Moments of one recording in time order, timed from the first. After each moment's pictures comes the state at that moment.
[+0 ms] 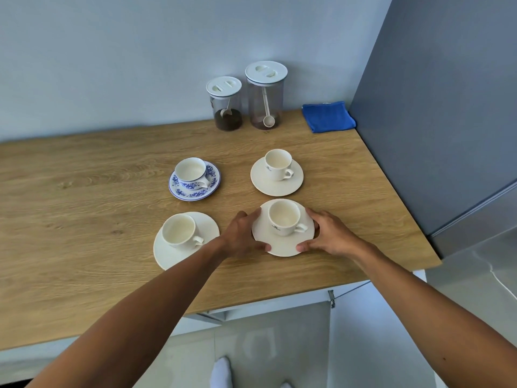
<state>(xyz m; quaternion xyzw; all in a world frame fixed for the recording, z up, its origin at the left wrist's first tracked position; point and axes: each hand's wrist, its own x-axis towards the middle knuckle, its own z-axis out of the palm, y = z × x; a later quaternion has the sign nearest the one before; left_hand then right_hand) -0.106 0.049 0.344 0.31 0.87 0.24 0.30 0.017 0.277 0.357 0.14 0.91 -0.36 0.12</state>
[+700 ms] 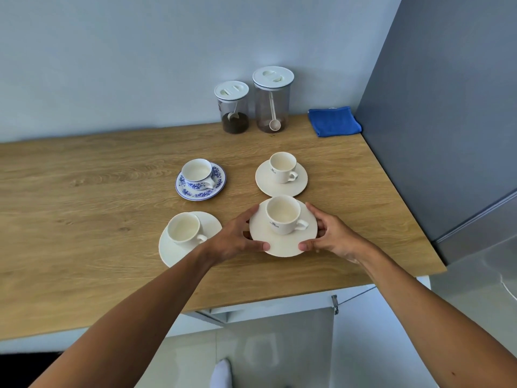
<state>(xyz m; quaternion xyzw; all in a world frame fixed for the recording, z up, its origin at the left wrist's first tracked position) -0.097 0.022 0.356 0.23 0.76 0.47 0.39 0.026 0.271 0.372 0.17 0.75 -0.62 0.14</state>
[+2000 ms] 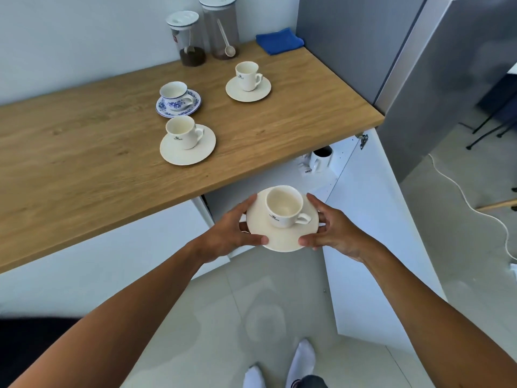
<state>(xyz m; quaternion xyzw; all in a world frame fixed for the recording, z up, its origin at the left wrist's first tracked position) 0.112 -0.152 0.331 0.32 0.67 0.45 0.49 0.303 0.052 0.336 0.28 0.68 -0.67 0.04</state>
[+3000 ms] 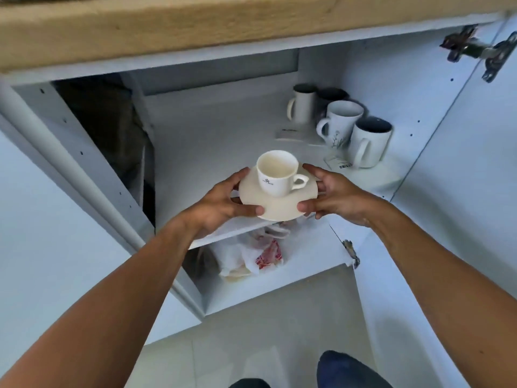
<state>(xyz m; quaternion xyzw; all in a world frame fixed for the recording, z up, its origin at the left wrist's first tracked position) -0.038 0.010 0.000 0.33 0.70 0.51 0.36 0.126 0.230 0.019 0.17 0.75 -0.64 0.00</state>
